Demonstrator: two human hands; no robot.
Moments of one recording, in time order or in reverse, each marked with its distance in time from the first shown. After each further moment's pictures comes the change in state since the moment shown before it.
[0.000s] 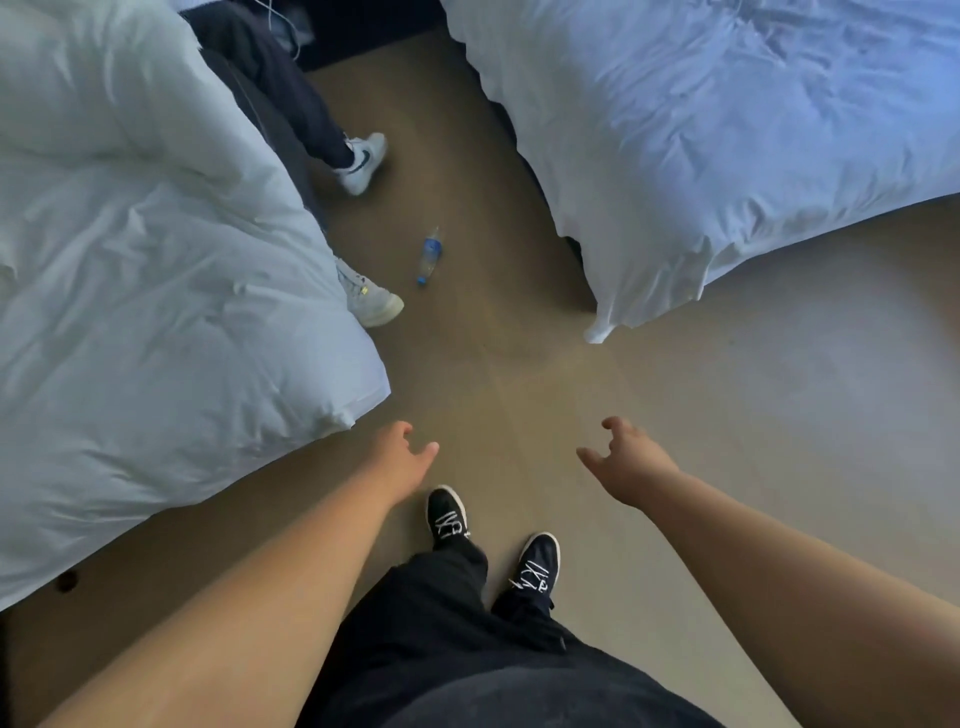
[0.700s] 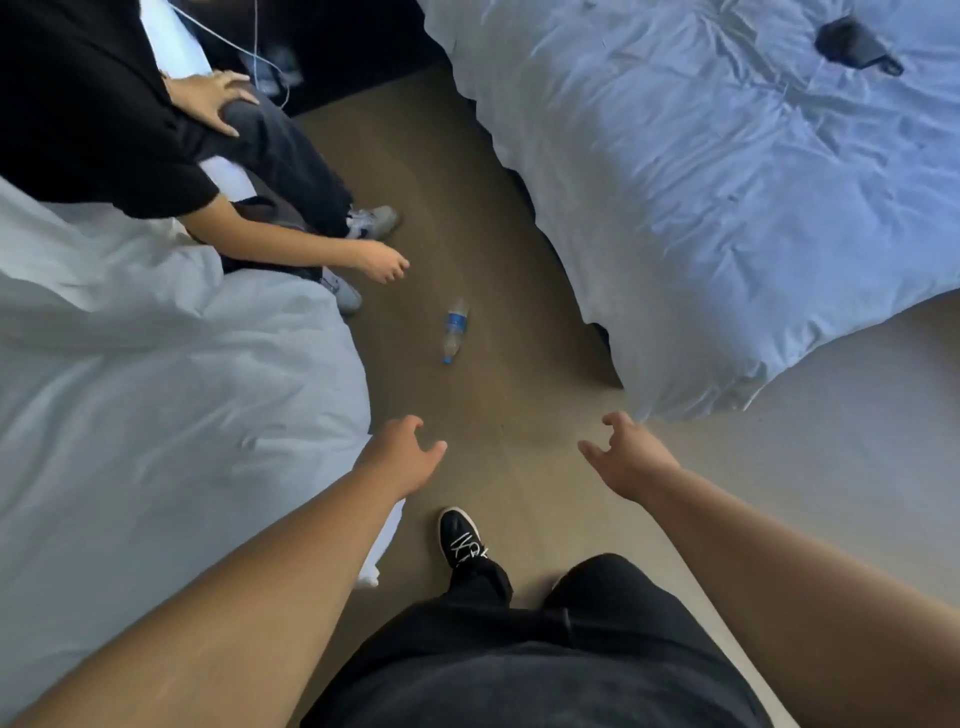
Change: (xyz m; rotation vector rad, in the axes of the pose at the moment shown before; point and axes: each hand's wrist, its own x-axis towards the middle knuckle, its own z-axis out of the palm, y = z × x) left_hand 0.238 0.112 -0.183 0.194 -0.035 0.096; right_hand 0.198 -0.197 -0.131 0.026 0.010 0.055
